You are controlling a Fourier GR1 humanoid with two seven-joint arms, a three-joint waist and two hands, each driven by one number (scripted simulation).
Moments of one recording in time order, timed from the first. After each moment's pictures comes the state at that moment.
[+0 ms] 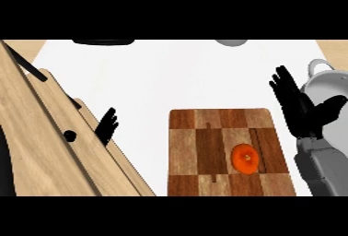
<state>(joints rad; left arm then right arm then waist) -0.09 0.31 -0.35 -1.32 0.38 0.20 0.00 -0.28 -0.34 0.08 -1.33 -0.33 -0.12 0.01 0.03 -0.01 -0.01</state>
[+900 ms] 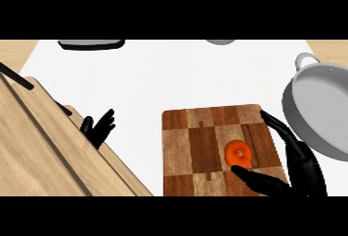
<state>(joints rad) -0.10 0.39 -0.37 -1.33 0.33 0.11 0.06 0.10 -0.34 0.30 -1.79 0.07 -0.34 -0.39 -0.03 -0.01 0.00</state>
